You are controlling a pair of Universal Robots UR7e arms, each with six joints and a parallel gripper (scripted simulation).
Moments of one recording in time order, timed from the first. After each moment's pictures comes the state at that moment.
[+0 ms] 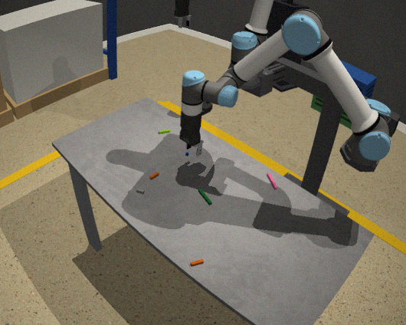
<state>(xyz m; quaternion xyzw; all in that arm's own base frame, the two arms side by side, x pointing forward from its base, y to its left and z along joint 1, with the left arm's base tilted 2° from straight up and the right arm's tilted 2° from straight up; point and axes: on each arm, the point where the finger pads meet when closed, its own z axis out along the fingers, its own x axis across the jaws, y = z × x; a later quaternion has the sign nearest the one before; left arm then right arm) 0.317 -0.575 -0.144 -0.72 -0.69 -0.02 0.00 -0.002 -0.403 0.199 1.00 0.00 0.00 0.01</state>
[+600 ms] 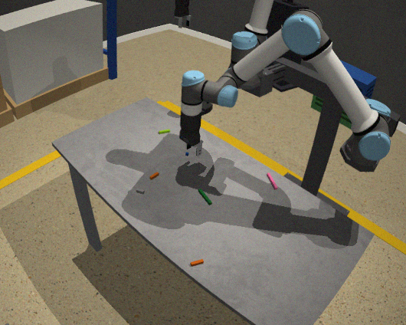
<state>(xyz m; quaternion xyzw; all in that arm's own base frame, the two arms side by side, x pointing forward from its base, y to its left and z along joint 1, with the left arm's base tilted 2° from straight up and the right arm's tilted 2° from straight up) 0.318 -0.575 -0.144 -0.73 -0.69 -0.02 0.00 -0.002 -0.403 0.199 1.00 0.00 0.00 0.01</state>
